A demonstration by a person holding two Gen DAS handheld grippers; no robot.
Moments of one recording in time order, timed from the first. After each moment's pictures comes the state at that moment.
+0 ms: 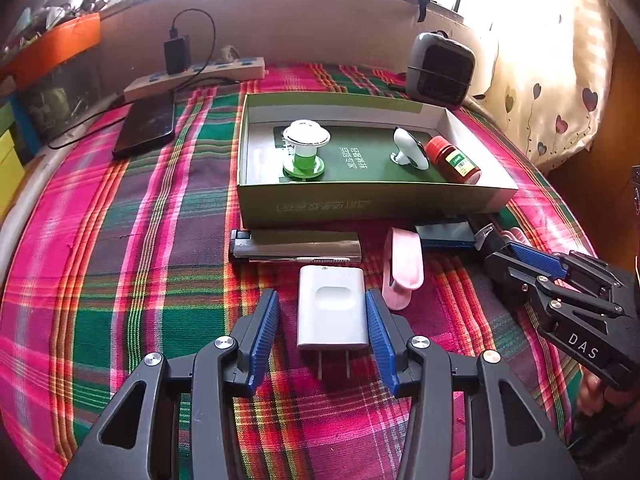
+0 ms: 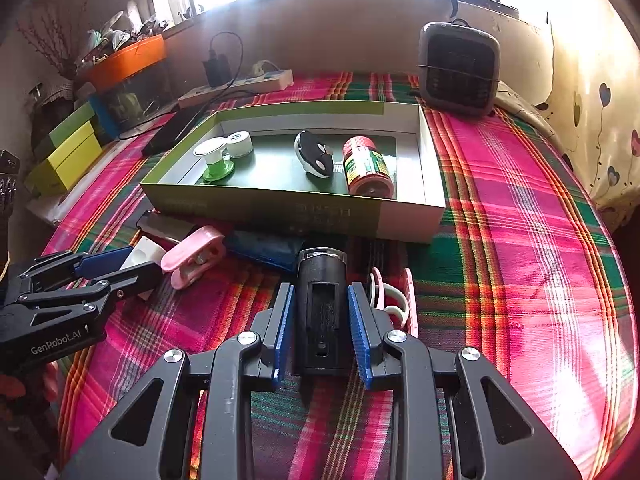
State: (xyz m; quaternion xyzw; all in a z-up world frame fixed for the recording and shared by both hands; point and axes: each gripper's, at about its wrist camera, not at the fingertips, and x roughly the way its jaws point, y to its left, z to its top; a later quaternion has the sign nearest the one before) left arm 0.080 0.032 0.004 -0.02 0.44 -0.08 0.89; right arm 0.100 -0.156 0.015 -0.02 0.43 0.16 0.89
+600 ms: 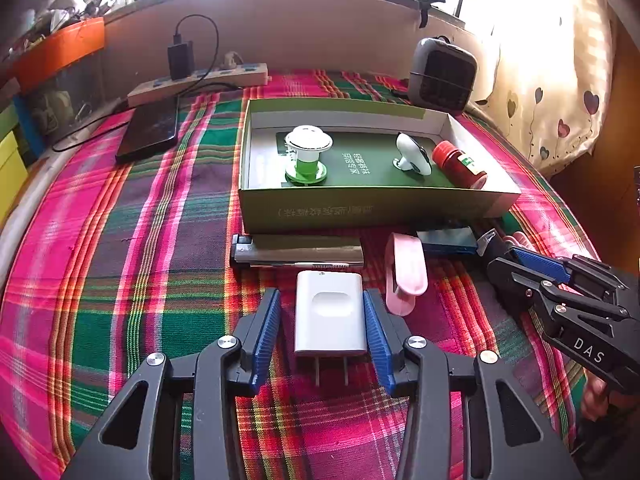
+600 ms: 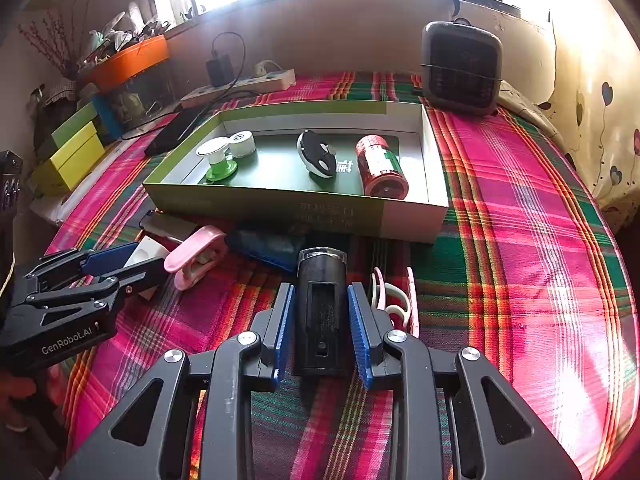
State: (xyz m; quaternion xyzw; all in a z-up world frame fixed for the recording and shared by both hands) left arm 0.079 0.034 0.004 -0.02 0.43 -0.07 0.90; right arm 0.100 -0.157 0.015 -0.02 0.43 0.17 0.89
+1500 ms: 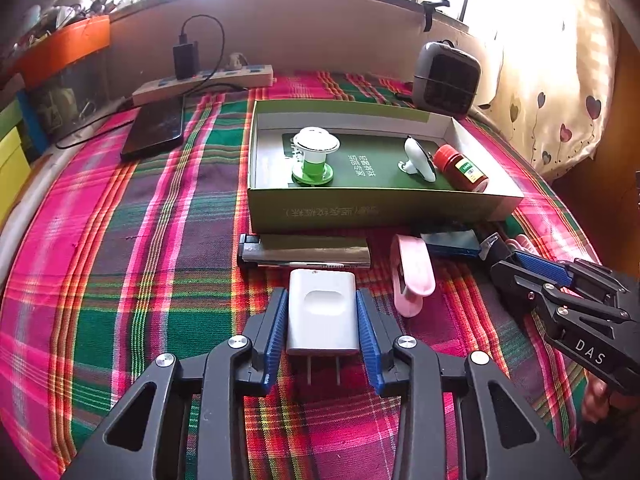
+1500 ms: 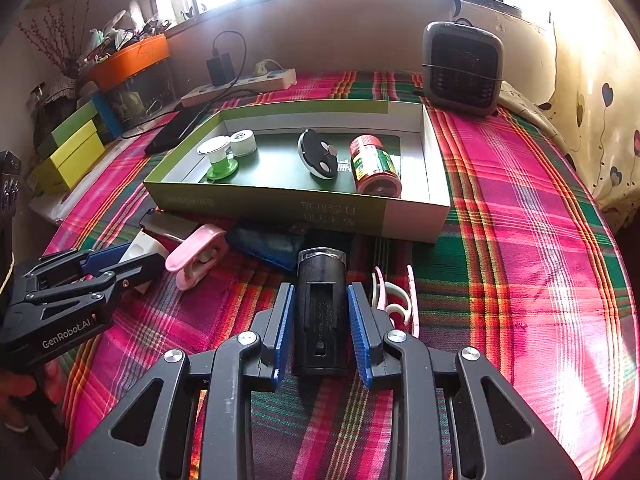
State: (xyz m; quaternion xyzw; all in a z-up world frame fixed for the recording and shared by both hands) left arm 0.079 0.038 0.004 -0.03 0.43 -0.07 0.90; right arm 0.099 -0.157 0.015 -0.02 0.43 0.17 0.89
